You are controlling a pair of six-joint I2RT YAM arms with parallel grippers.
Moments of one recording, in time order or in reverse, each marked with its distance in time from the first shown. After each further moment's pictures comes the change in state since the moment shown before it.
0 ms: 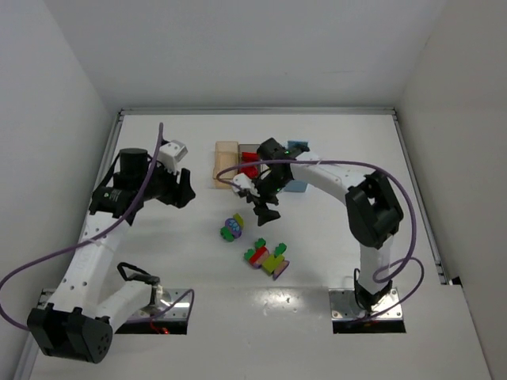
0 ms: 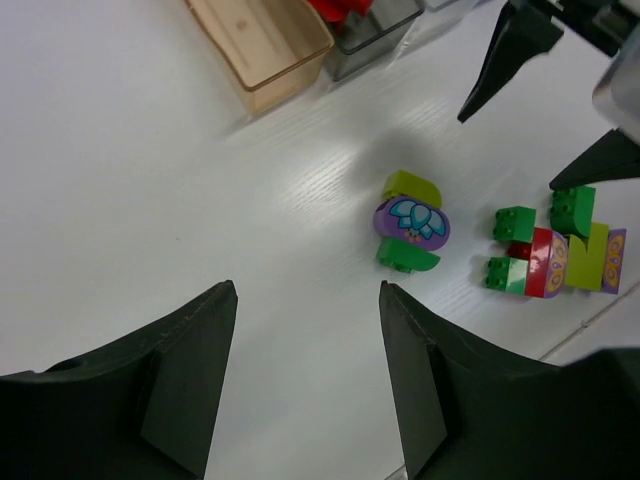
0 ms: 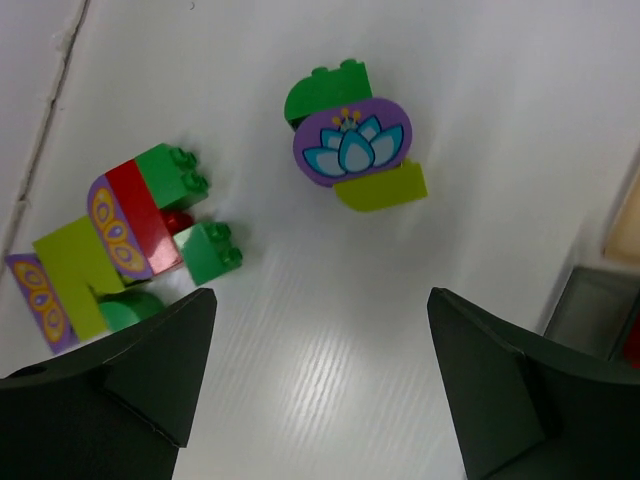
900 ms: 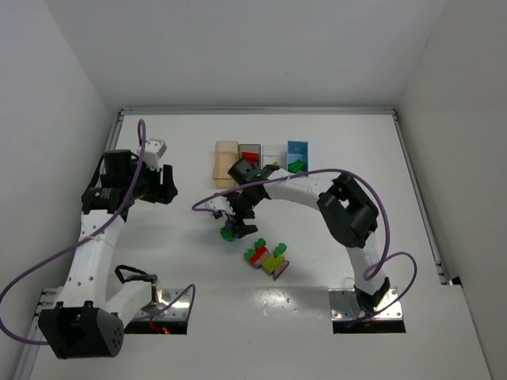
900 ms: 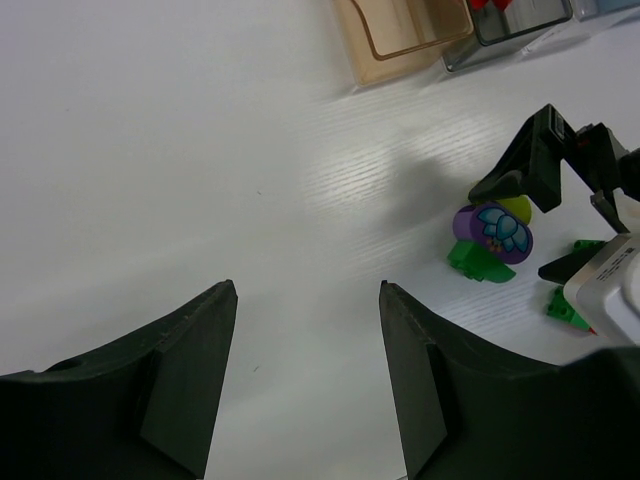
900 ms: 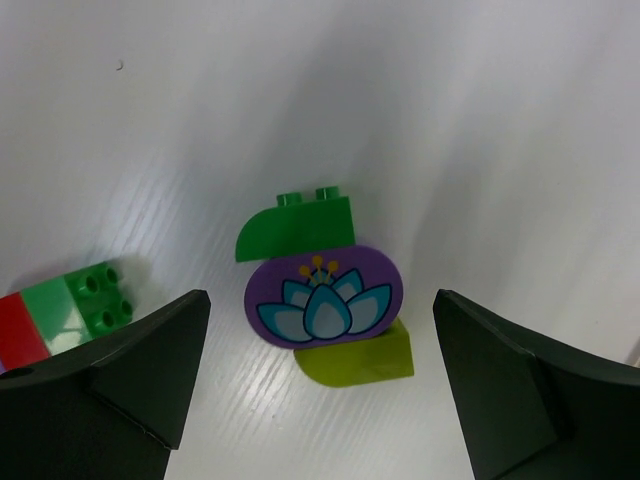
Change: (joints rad) left arm 0.191 0.003 -0.024 -0.021 -0.070 -0.013; right arm 0.201 0.164 0.021 0.255 0.123 0.074
